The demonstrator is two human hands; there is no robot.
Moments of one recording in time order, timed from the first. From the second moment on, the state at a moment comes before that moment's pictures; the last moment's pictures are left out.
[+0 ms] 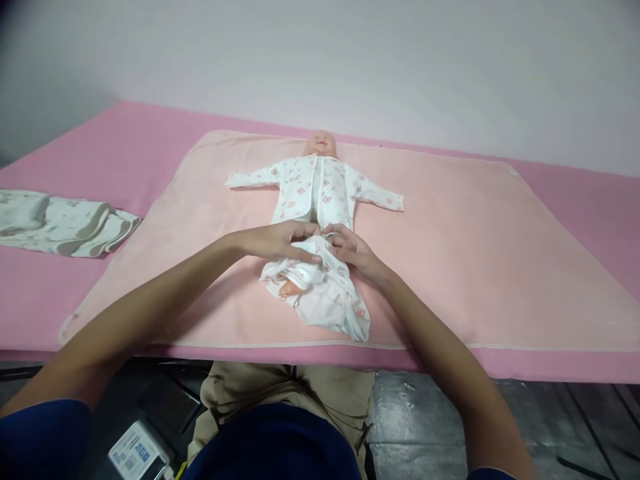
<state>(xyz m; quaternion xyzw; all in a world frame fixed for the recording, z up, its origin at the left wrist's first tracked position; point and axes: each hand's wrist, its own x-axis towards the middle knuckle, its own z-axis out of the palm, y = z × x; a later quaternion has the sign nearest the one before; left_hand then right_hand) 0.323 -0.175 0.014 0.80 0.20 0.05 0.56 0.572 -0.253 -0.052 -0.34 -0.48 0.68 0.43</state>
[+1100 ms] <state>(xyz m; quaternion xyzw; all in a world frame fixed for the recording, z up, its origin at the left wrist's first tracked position) 0.318 -0.142 -0.024 0.71 0.19 0.04 0.68 0.567 -0.275 -0.037 -0.35 -0.58 0.69 0.25</state>
